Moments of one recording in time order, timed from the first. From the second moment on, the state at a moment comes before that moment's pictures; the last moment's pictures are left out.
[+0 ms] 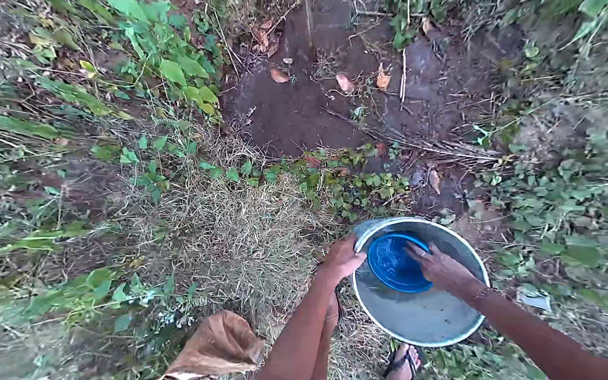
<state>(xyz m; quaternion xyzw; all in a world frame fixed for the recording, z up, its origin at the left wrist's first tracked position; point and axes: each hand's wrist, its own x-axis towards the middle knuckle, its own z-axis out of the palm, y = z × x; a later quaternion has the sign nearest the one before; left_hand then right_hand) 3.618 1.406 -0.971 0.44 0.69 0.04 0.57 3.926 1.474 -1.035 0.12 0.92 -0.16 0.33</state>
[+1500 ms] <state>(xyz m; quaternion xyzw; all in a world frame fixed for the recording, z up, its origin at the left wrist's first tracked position) 3.618 1.392 -0.957 0.41 0.70 0.00 0.58 3.846 1.479 -0.744 0.39 0.88 -0.27 0.09</state>
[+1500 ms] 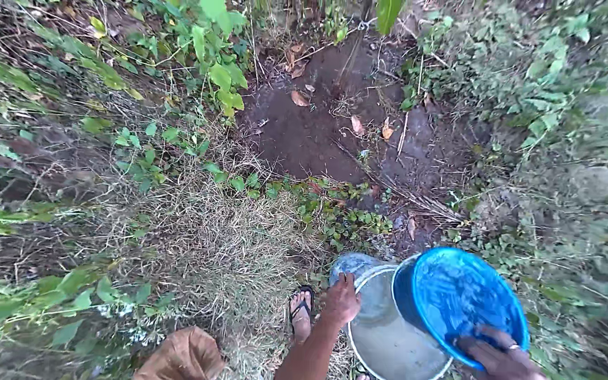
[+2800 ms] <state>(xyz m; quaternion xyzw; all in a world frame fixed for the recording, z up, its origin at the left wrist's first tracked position) 3.608 1.391 -0.972 0.36 0.68 0.04 0.64 3.440 1.773 -0.929 0.38 0.85 -0.20 0.32</state>
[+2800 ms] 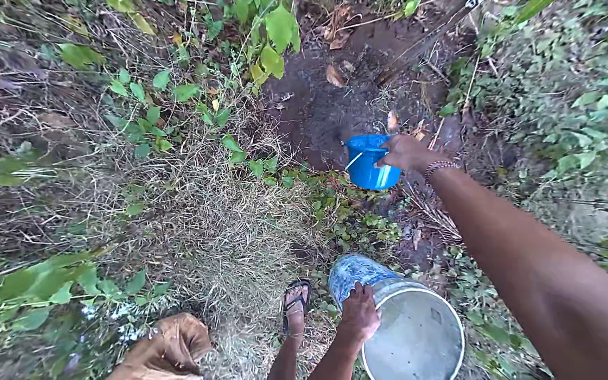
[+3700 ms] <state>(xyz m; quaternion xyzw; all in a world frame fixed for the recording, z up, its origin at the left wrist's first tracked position) 3.612 1.387 -0.974 0.35 0.68 0.06 0.64 3.395 1.740 -0.882 0.32 0.87 0.02 0.37</state>
